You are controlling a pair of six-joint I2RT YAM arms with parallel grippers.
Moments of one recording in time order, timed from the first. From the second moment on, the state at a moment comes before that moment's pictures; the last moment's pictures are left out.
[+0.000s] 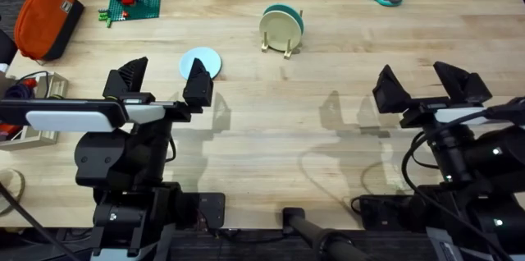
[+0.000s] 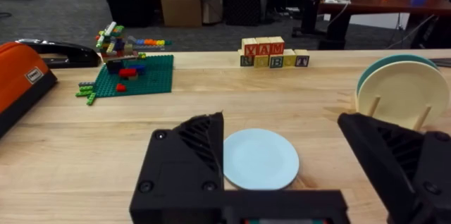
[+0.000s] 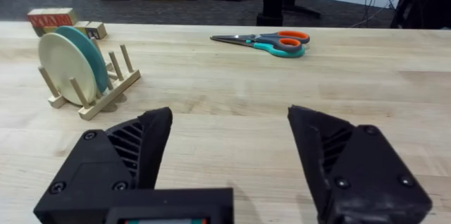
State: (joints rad) left arm 0.00 0.00 0.01 -0.02 0.01 -0.01; right arm 0.01 0.00 0.01 -0.10 -0.03 0.00
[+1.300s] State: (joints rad) left arm 0.00 0.22 0.17 -0.03 0.01 -0.03; right arm 0.01 0.34 0.31 -0.21 -0.03 0.10
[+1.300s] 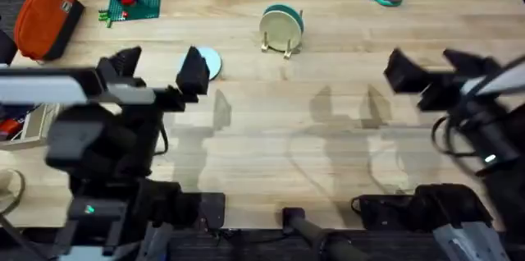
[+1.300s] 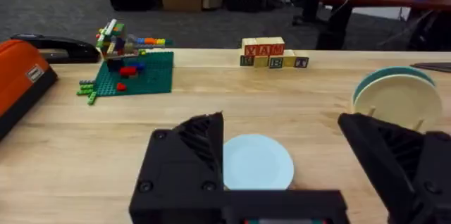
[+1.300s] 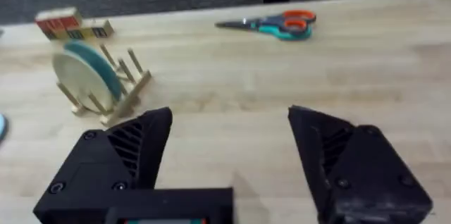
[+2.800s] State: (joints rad) left arm 0.00 1.29 1.38 -1.03 0.38 -0.04; right arm 0.01 1.17 1.37 -0.91 -0.30 0.05
